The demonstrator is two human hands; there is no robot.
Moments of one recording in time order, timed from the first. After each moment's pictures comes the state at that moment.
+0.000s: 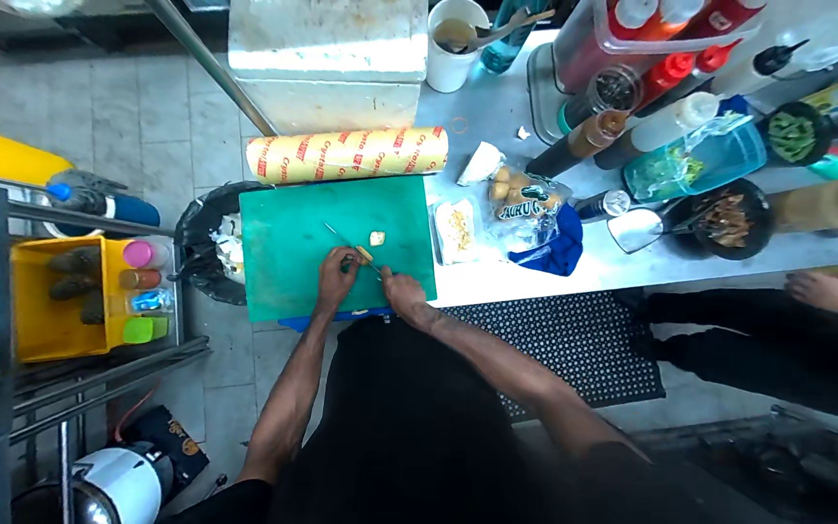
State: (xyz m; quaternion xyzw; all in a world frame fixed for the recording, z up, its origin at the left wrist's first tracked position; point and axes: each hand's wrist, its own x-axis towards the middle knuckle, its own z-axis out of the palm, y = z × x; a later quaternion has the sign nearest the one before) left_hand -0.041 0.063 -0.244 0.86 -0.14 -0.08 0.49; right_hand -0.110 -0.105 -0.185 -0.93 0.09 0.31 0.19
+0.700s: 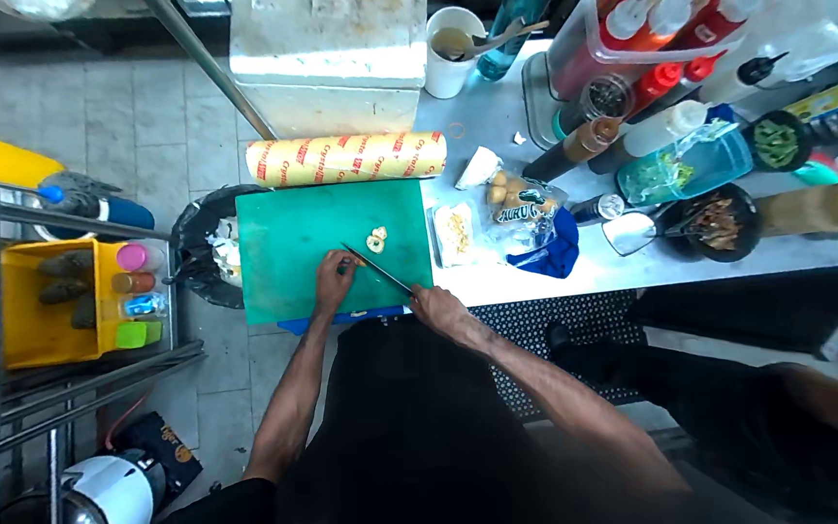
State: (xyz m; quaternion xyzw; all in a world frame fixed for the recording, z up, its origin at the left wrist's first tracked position) left_hand -0.040 0.068 -0.247 0.87 -0.14 -0.06 0.47; right_hand -0.137 -0.163 -0.109 -0.89 0.06 0.41 0.21
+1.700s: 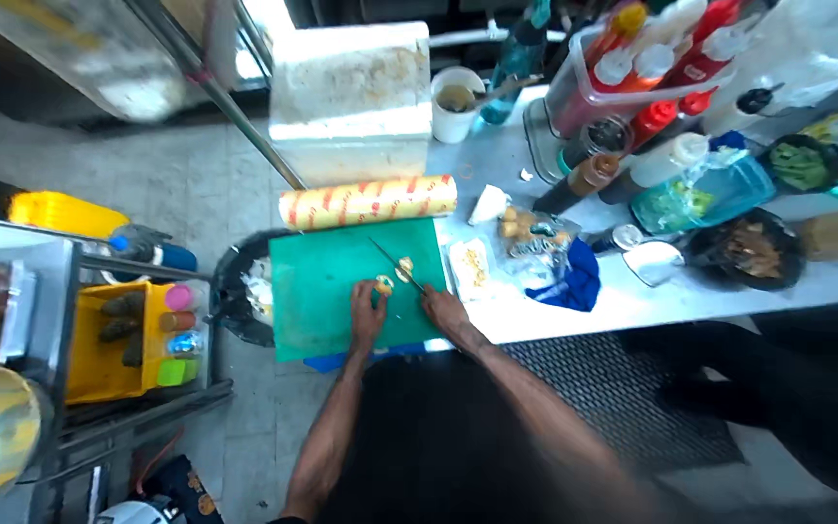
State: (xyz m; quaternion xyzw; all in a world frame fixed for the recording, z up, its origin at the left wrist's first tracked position) left_hand -0.047 0.032 -0.245 0.90 -0.12 -0.02 0.41; right_hand -0.090 -0.172 -0.176 -0.92 0.14 0.29 0.22
